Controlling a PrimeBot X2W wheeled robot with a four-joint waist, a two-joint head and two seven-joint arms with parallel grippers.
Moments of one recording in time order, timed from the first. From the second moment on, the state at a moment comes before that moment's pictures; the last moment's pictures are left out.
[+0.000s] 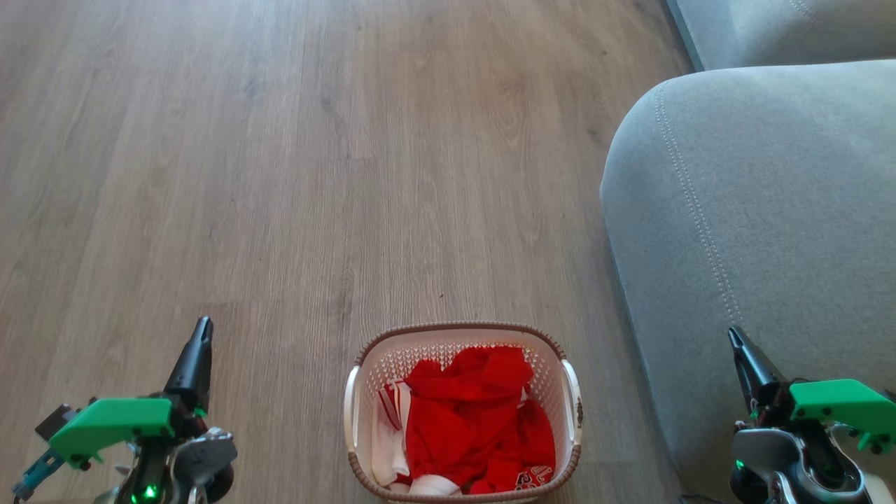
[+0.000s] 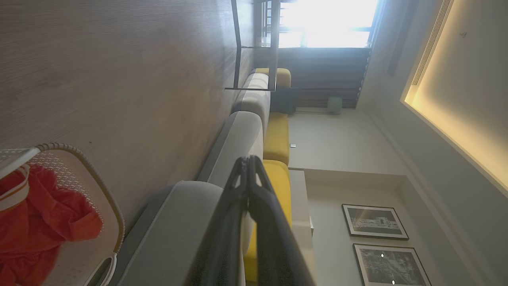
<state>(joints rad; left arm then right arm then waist) -0.05 0.05 0.08 0.28 -1.62 -0.12 0.11 -0.06 -0.04 -0.13 0.28 1.62 0.12 0.11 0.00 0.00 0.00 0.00</state>
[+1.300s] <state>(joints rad) 0.02 0.04 0.07 0.34 -1.59 -0.12 0.08 -0.01 -0.03 -0.11 0.34 1.62 0.12 0.08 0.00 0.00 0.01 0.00</state>
